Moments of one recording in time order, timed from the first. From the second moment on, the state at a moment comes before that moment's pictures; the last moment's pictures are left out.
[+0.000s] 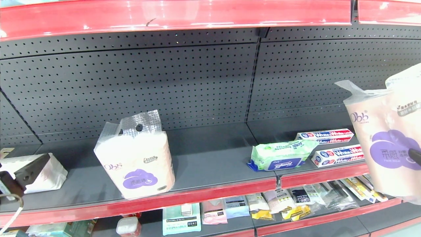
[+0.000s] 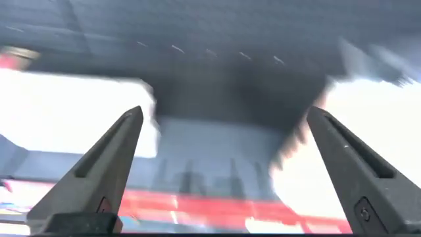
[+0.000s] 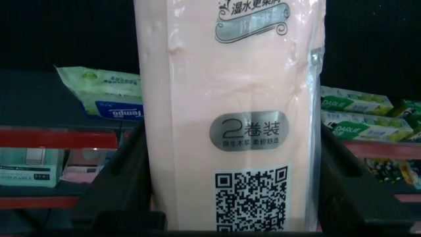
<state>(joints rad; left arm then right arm) 0.26 0.96 -0.23 -0.57 -0.11 -0.09 -0.04 0.80 -0.50 -0.15 0.06 -0.24</state>
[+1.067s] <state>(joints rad) -0.10 0.12 -0.31 0.34 -0.01 0.10 0.01 0.86 -0.54 -0.15 0.11 -0.23</state>
